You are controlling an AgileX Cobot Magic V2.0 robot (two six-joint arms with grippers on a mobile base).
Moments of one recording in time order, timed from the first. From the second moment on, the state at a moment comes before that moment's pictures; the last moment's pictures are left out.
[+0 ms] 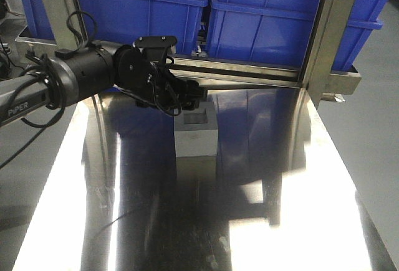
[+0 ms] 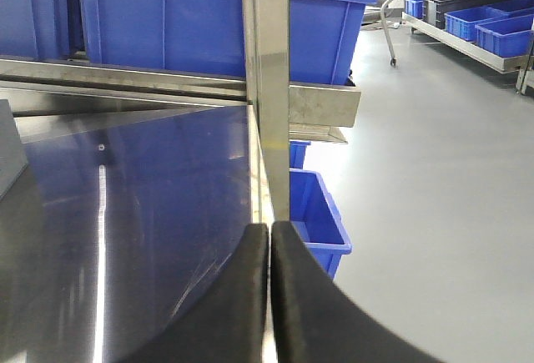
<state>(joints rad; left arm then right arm) -0.45 2.04 -1.68 -0.13 0.60 -0.21 -0.08 -0.02 0.03 0.01 0.22 0.01</state>
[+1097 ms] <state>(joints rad) -0.45 2.13 -1.68 -0.16 0.57 -0.24 -0.08 -0.02 0.03 0.01 0.22 0.01</state>
